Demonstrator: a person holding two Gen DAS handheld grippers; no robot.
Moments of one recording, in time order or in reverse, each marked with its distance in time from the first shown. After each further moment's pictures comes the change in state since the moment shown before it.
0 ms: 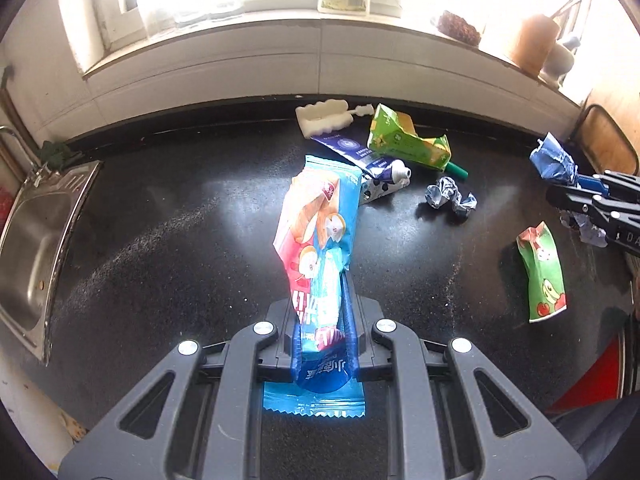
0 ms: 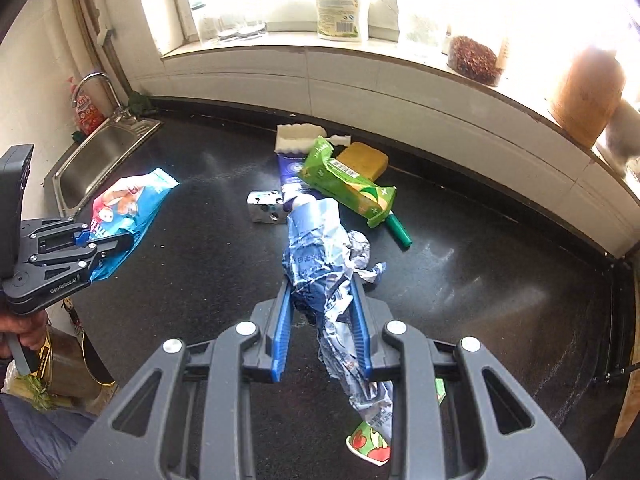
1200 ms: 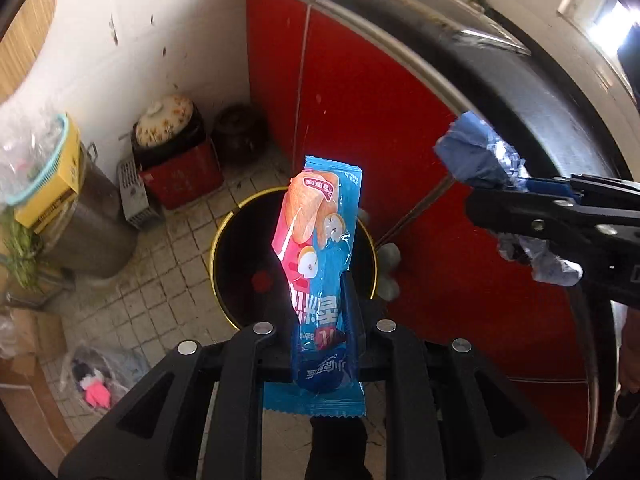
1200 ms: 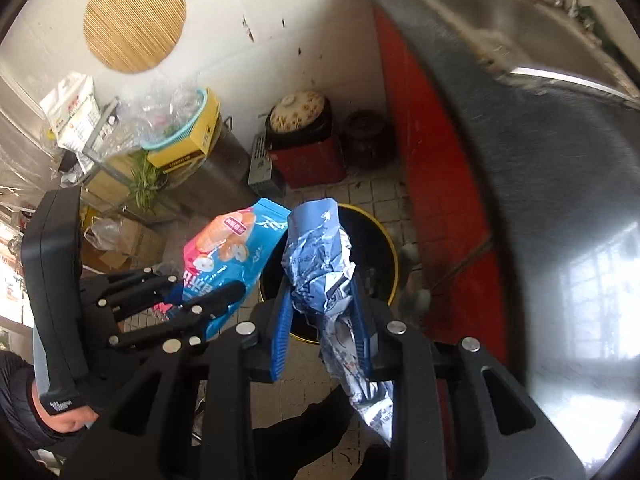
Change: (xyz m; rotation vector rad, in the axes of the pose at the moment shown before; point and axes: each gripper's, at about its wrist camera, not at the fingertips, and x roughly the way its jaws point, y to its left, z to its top) left arm -0.071 0.278 -0.423 -0.979 0.069 0.408; right arm 0.161 0.560 -0.120 -0.796 0.381 0.658
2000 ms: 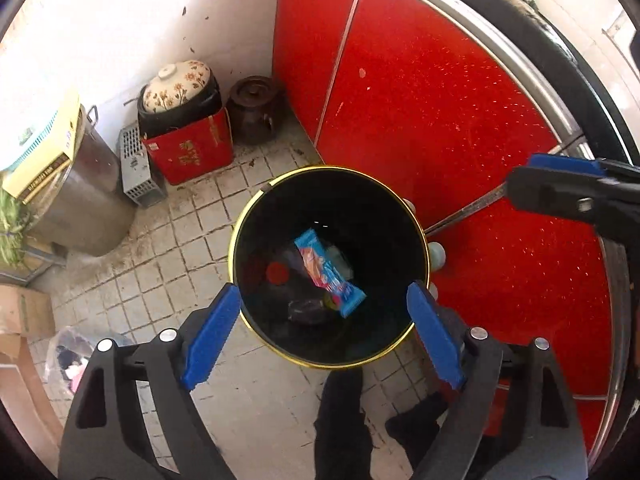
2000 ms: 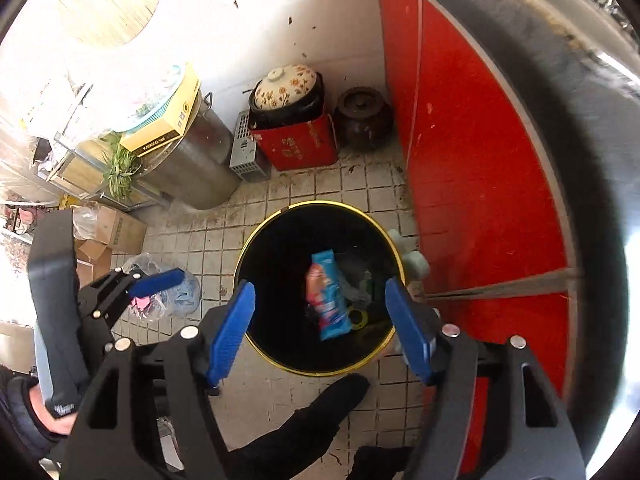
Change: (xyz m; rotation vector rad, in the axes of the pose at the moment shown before) left arm 0.041 0.047 0.001 -0.052 0.043 0.016; right arm 0.039 -0.008 0.033 -0.008 0.039 -0.054
